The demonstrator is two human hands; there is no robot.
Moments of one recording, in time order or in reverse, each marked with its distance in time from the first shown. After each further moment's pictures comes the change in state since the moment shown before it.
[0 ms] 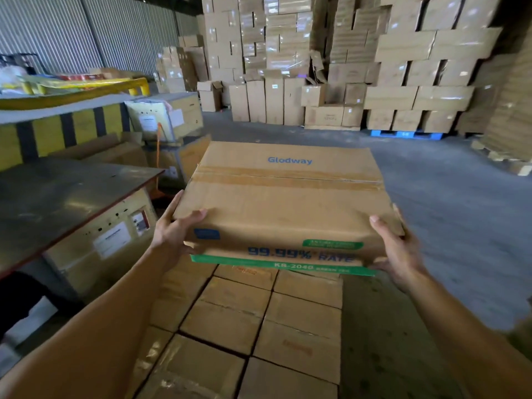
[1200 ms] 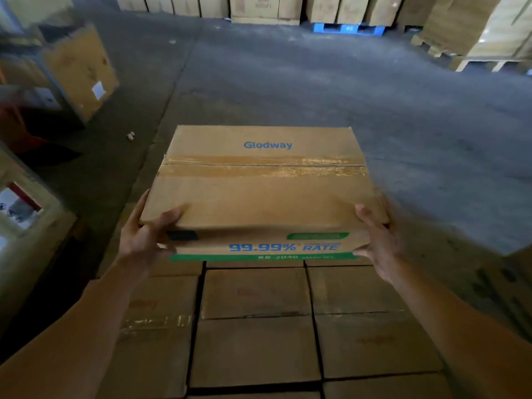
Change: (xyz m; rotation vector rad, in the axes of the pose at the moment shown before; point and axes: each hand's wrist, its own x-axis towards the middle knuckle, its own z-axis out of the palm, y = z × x) left_hand 0.440 -0.273 -0.160 0.082 -0.113 -0.314; right_hand 0.165 0.334 0.294 -0.115 0.223 0.206
